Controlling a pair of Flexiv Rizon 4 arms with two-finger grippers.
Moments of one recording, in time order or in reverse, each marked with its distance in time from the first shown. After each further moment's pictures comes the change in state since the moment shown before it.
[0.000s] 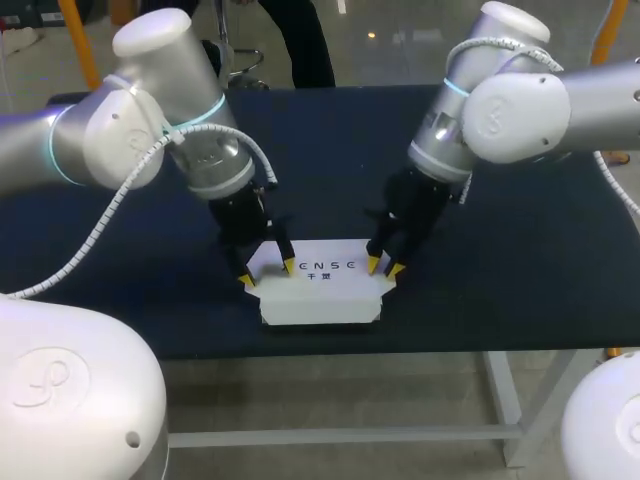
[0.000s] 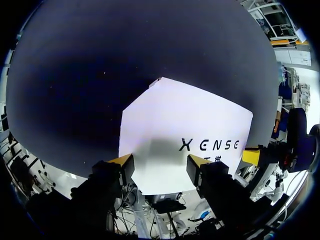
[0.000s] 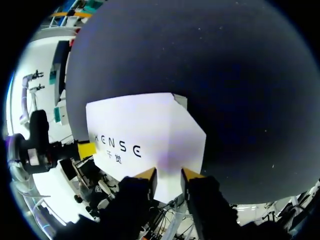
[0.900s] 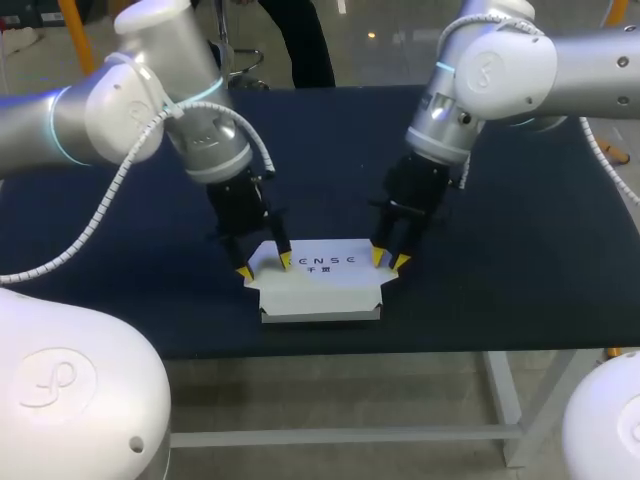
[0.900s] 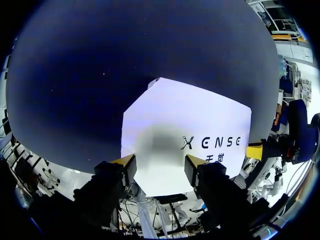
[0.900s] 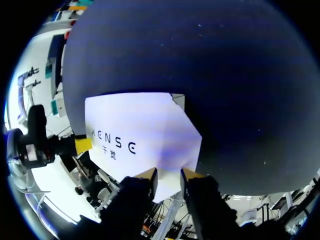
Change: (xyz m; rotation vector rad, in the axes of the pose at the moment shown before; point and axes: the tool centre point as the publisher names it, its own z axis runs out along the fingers) left arm 0.000 -0.001 -0.012 -0.095 -0.010 0.018; right arm -0.001 -0.002 -0.018 0.133 -0.026 -0.001
